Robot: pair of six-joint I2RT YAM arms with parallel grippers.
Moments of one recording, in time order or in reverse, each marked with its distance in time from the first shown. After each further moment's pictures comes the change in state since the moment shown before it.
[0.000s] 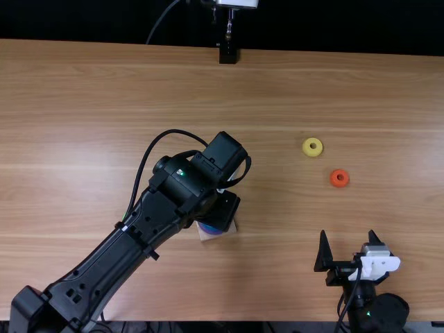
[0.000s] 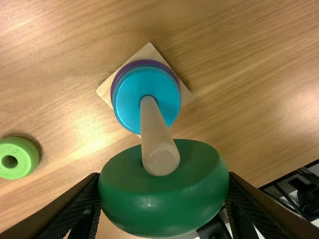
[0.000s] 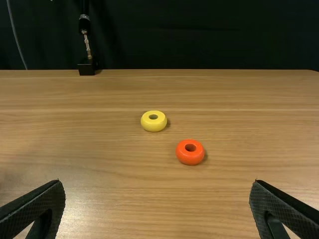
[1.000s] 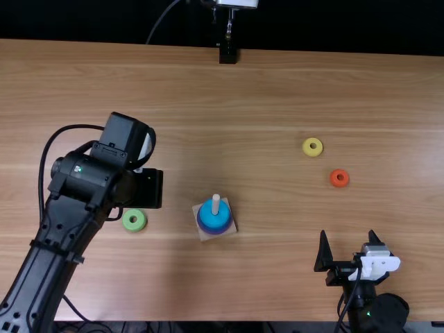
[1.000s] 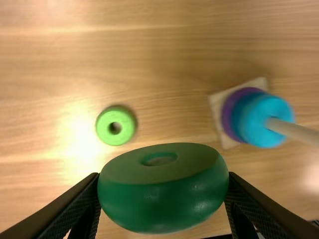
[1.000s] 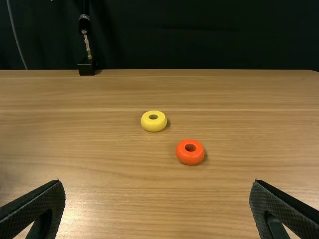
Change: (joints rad) left arm 0.381 -0.205 -0.172 0.021 -0.013 0.001; right arm 0.000 0.000 0.000 0.000 0.000 0.000
